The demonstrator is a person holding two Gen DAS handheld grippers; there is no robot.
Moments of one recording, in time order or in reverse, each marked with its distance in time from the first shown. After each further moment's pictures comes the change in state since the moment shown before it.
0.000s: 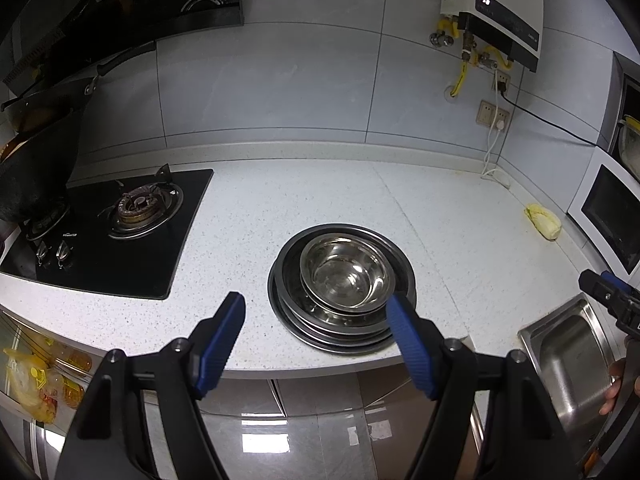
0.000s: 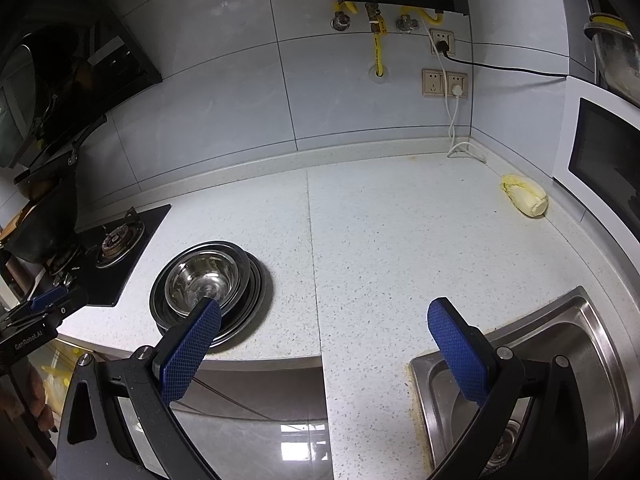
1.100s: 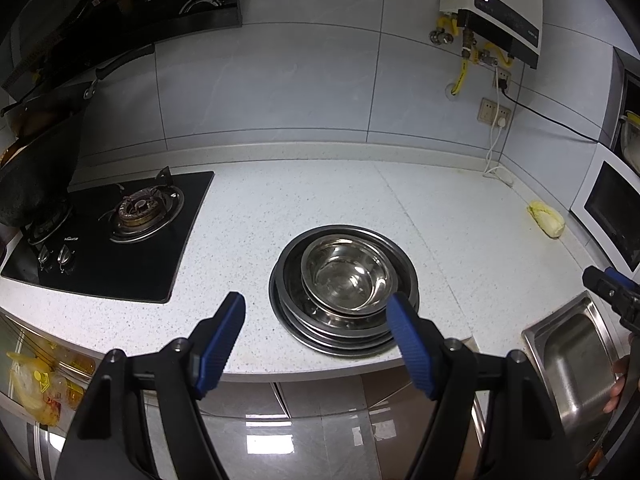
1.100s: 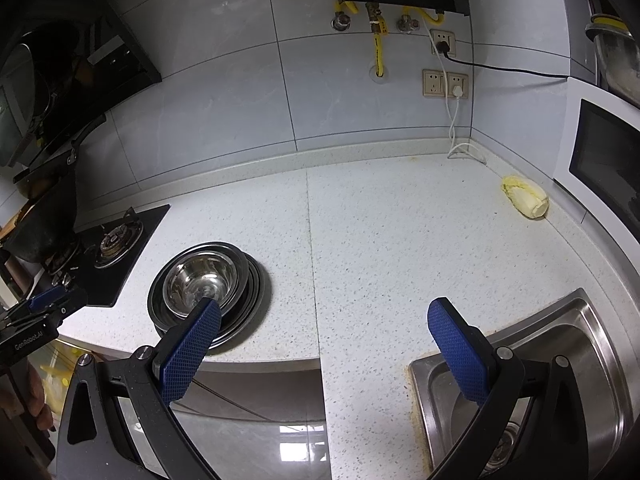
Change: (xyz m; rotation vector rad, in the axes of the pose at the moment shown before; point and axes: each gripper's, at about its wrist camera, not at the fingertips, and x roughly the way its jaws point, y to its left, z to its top) left arm 0.003 -0.002 0.003 0.013 -0.002 0.008; right arm 0.003 -0.003 0.001 -0.005 -0.006 0.000
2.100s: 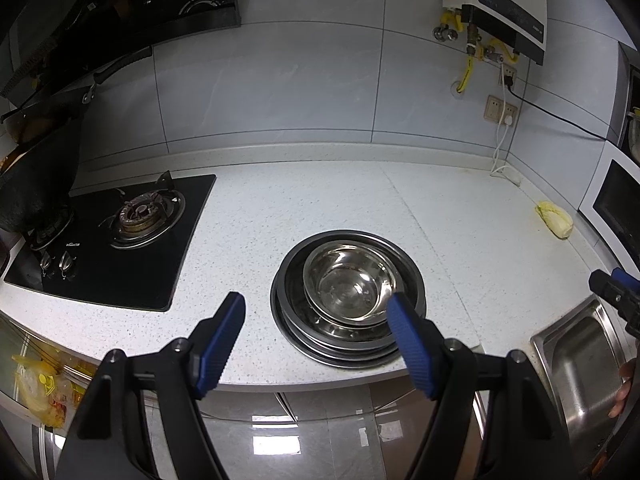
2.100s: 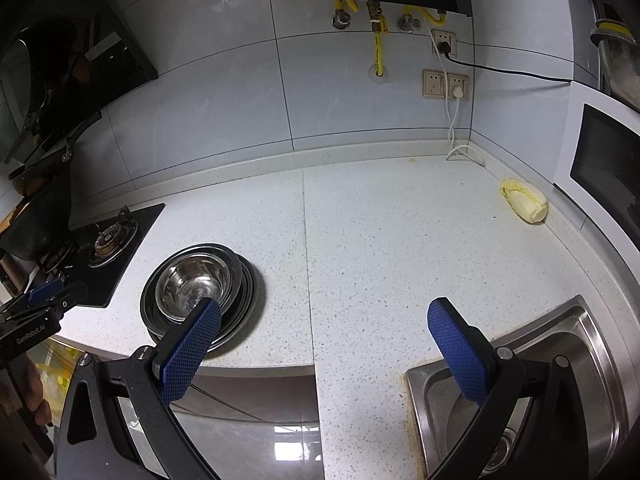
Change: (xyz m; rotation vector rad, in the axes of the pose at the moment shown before) left arm 0.015 -0.007 0.009 0.009 0.003 0.031; right arm 0.010 -0.004 0.009 -0.020 0.010 -0.006
